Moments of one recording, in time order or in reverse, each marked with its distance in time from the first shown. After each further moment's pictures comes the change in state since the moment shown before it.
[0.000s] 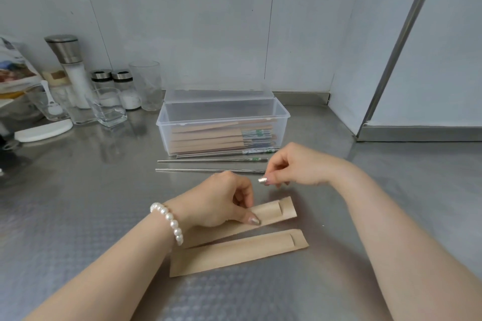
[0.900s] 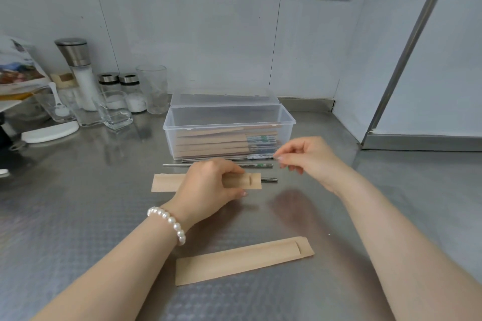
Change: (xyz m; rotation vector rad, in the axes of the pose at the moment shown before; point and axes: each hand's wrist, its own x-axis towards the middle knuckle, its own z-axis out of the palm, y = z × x) left_hand 0.001 -0.021 -0.006 0.126 0.533 -0.006; right_hand 0.010 0.013 -0.002 0.377 0.443 0.013
